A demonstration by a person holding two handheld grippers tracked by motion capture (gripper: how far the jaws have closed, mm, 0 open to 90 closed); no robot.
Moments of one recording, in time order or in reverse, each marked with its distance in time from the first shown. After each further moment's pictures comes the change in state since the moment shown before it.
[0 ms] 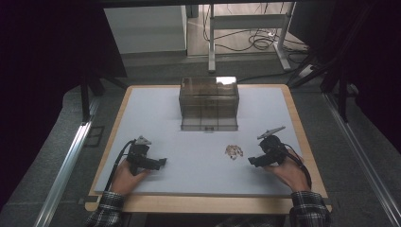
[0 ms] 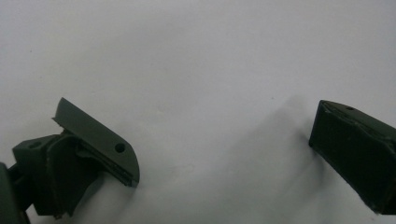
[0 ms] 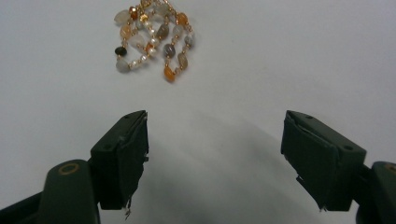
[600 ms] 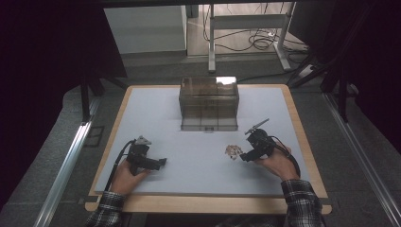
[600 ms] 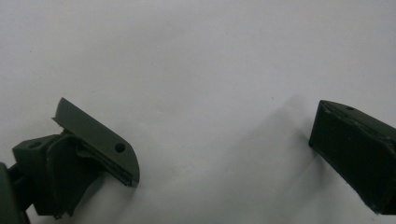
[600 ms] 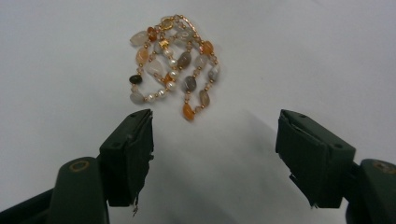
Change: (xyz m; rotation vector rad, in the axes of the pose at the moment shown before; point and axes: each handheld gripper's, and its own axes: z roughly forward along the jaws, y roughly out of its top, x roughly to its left) left arm 0.000 0.000 0.000 -0.002 0.000 -0.001; right arm 0.009 0.035 0.021 0.093 0.034 -0.088
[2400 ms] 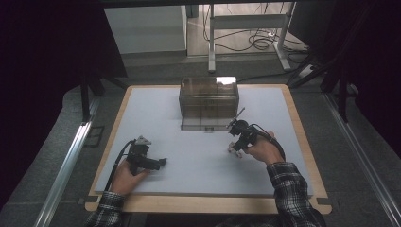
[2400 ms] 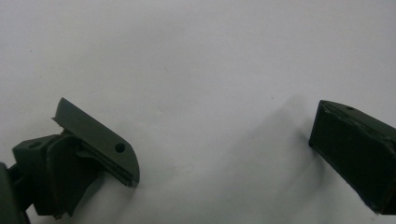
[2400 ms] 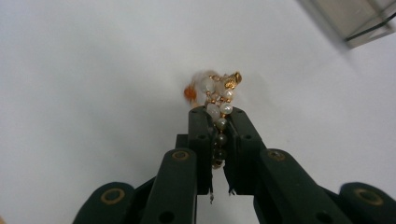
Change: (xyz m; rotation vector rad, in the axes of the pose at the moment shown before) left arm 0.000 0.000 0.000 0.000 0.000 0.000; right arm 0.021 0.059 0.002 0.145 0.007 -0.141
